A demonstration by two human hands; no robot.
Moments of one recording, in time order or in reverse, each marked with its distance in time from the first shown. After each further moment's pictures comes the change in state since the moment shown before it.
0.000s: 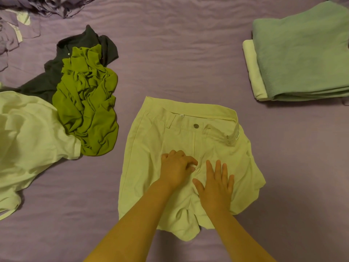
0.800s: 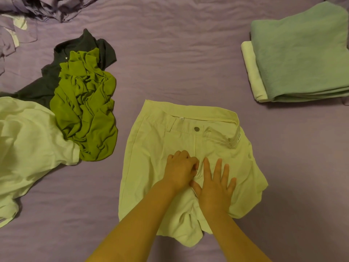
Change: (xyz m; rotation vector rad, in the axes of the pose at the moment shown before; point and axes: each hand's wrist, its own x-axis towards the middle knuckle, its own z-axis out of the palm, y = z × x) left_hand 0.010 0.002 0.005 0.049 0.044 0.140; right_hand 0.006 -0.010 0.006 -0.076 0.065 0.050
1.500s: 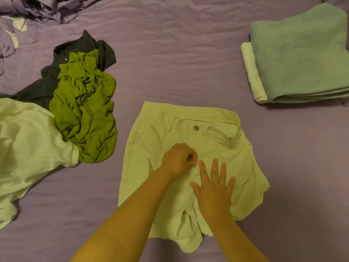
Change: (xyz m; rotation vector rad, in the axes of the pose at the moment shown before) left_hand 0.031 -0.011 -0.025 -0.253 -0.178 -0.049; right_hand -0.002 0.004 0.001 -0.031 0.128 -0.162
